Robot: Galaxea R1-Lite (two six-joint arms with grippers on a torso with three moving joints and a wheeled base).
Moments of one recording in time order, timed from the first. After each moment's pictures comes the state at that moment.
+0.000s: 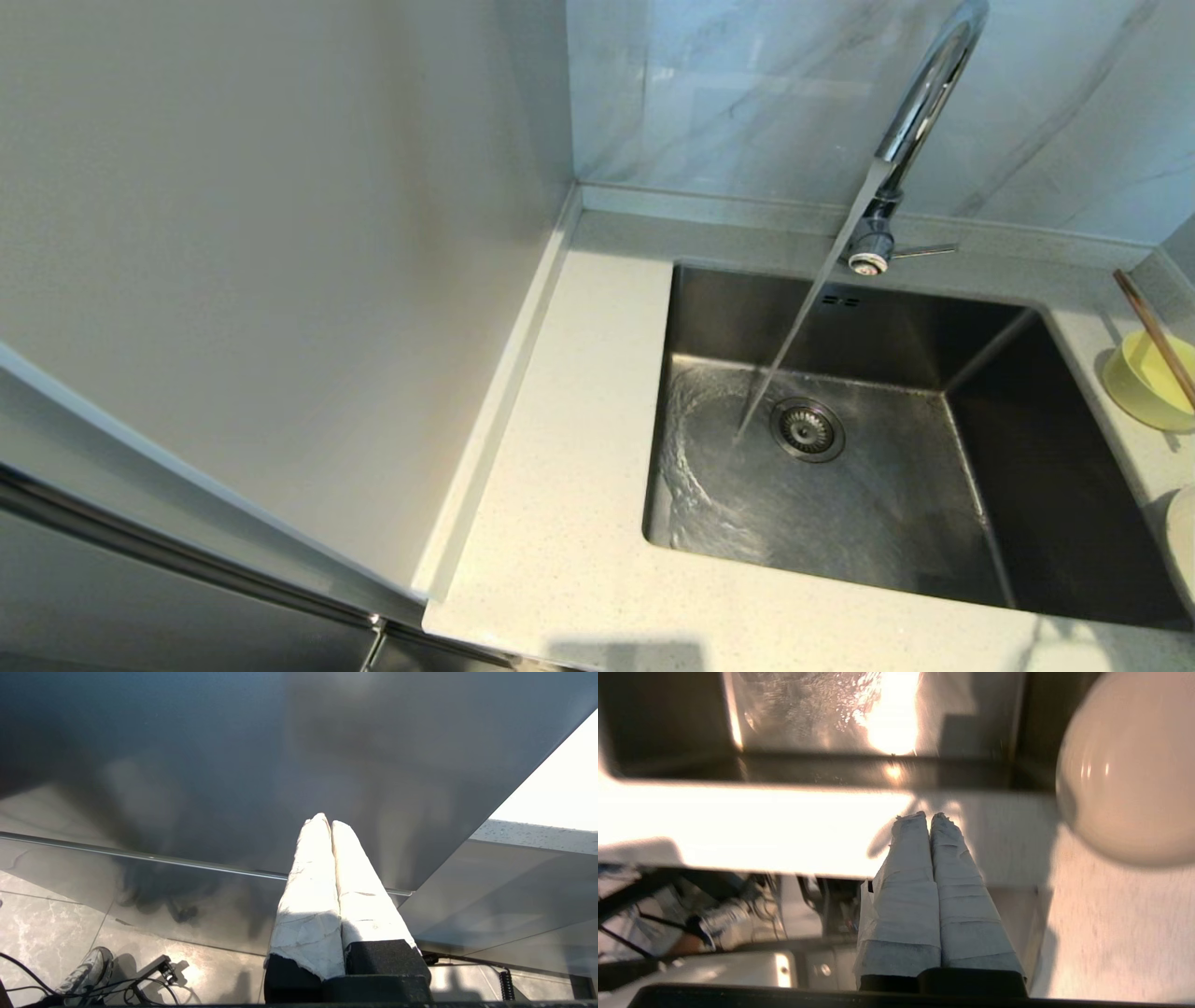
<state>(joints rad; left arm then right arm) 0.00 0.00 0.00 0.00 0.00 0.00 -0.16 1.11 -1.20 0.93 0.10 0.13</state>
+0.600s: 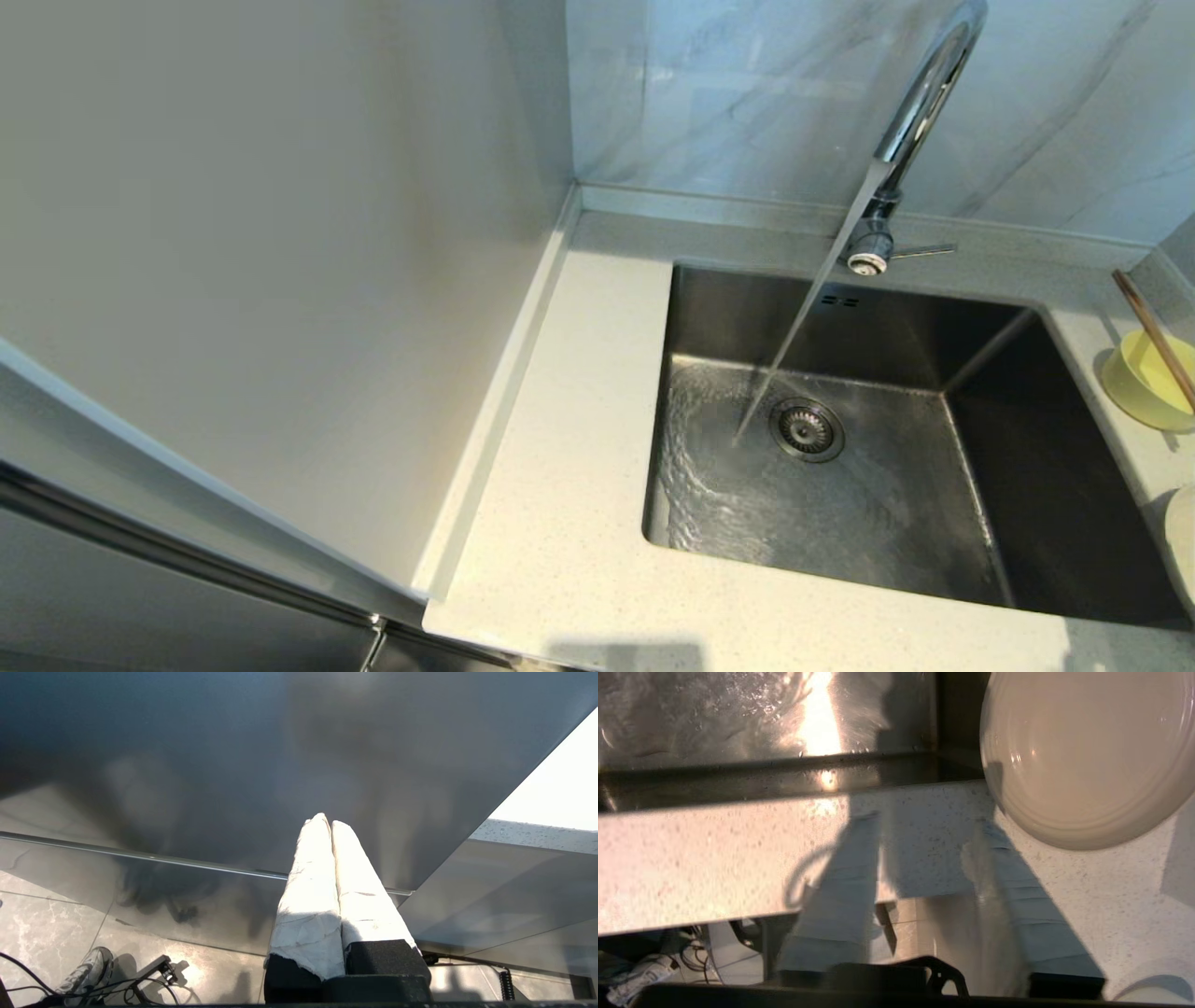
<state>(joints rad) 0.00 0.00 0.00 0.00 0.00 0.00 -0.20 1.06 -0.84 0.60 -0.11 0.11</state>
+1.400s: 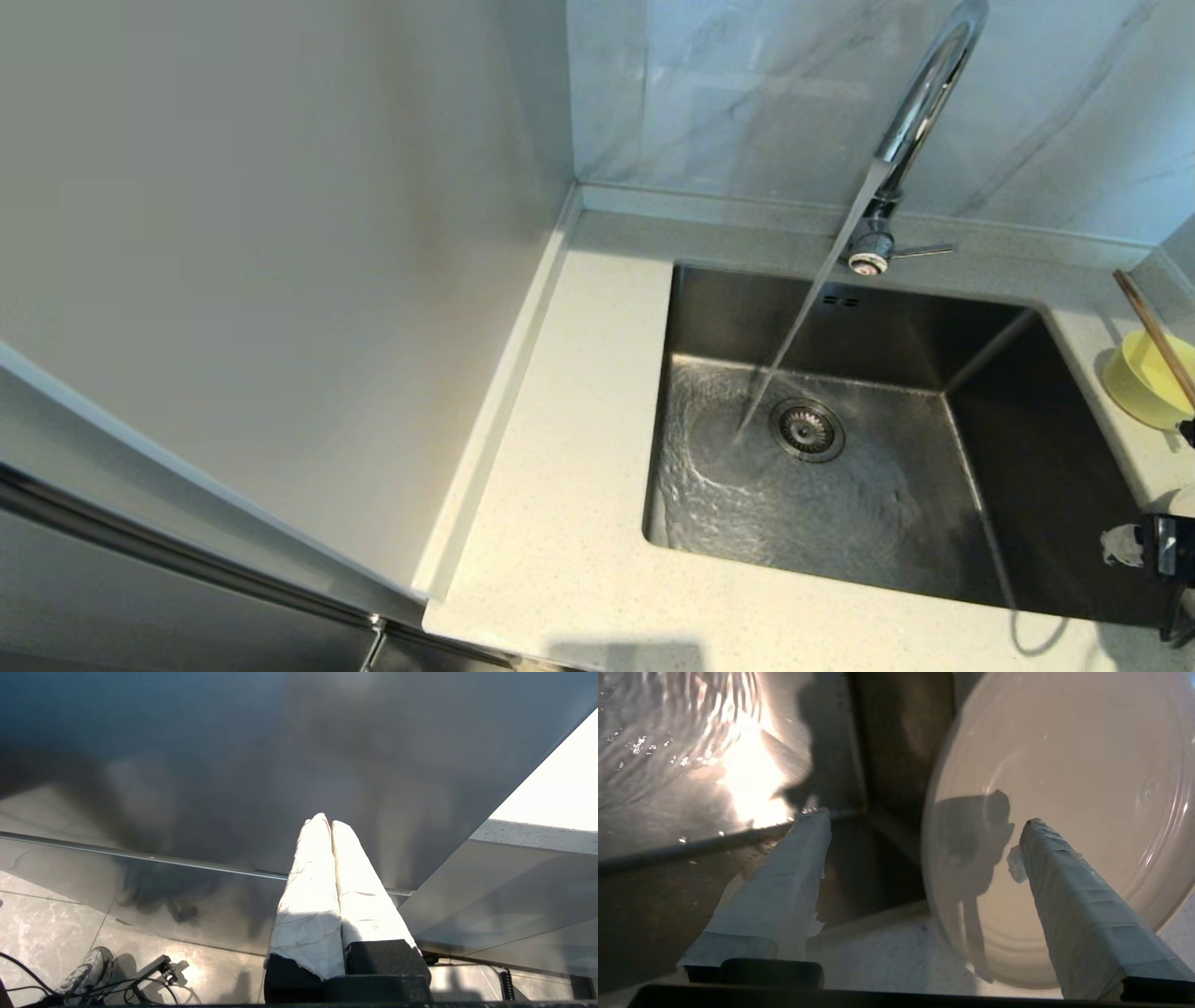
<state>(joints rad) 0.00 0.00 0.00 0.00 0.00 0.00 -0.31 1.43 -0.58 -0.06 -0.25 0.02</state>
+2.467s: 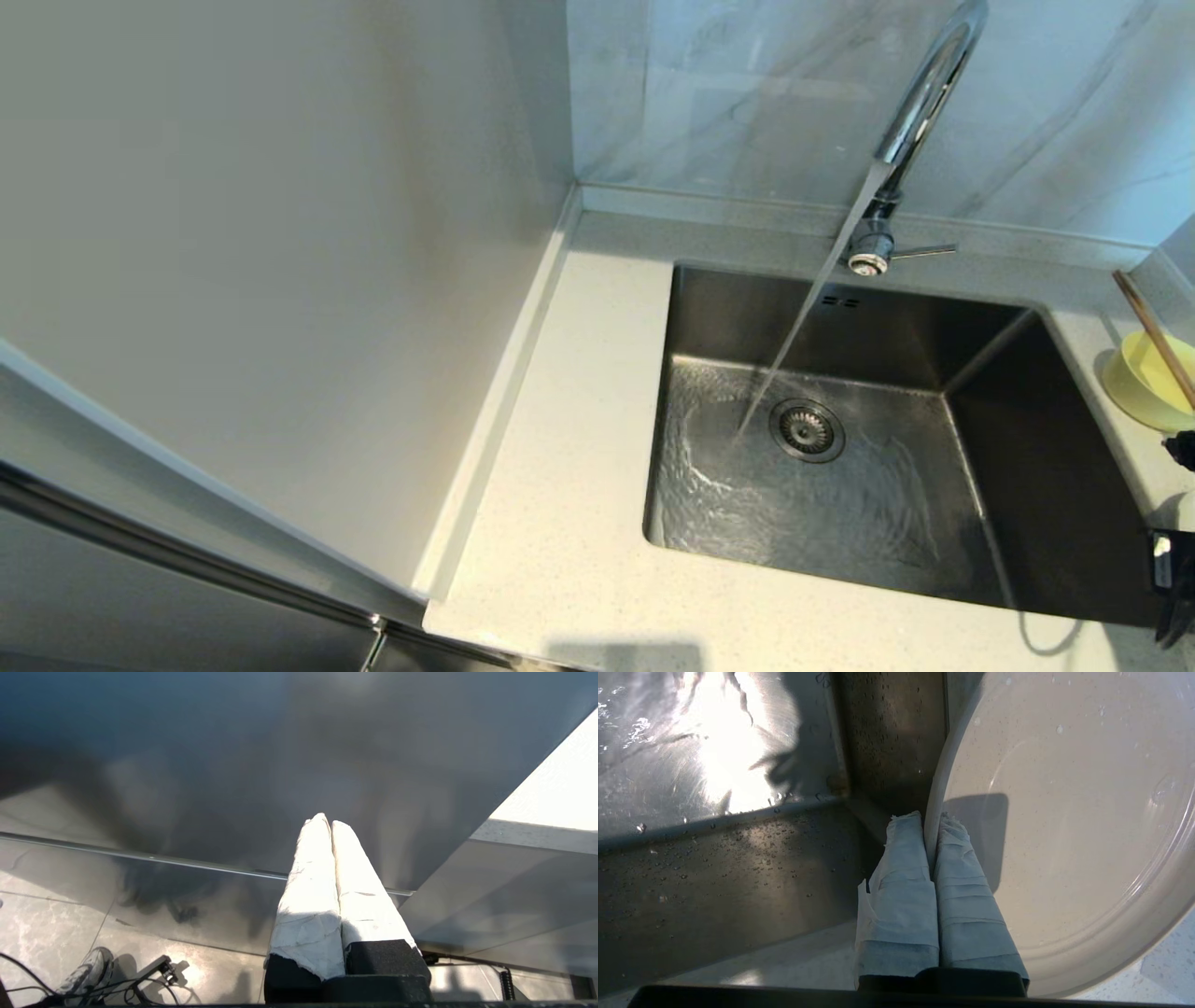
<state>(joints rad) 0.00 0.00 0.00 0.00 0.00 0.00 -0.35 1.50 -0.57 -0.06 -0.25 -0.03</state>
